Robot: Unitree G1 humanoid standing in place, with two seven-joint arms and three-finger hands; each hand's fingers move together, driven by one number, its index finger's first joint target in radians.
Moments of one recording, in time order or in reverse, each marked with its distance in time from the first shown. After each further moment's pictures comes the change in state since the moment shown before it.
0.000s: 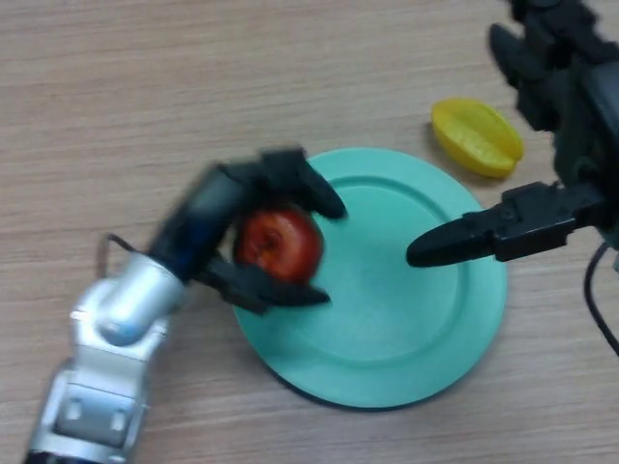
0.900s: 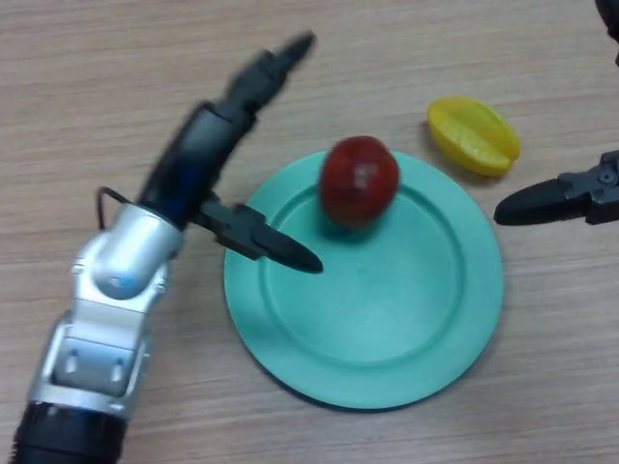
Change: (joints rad) left arm -0.093 0.008 0.105 -0.084 -0.164 0.054 0.100; right arm 0.021 -0.156 -0.168 0.087 0.157 -0.170 -0.036
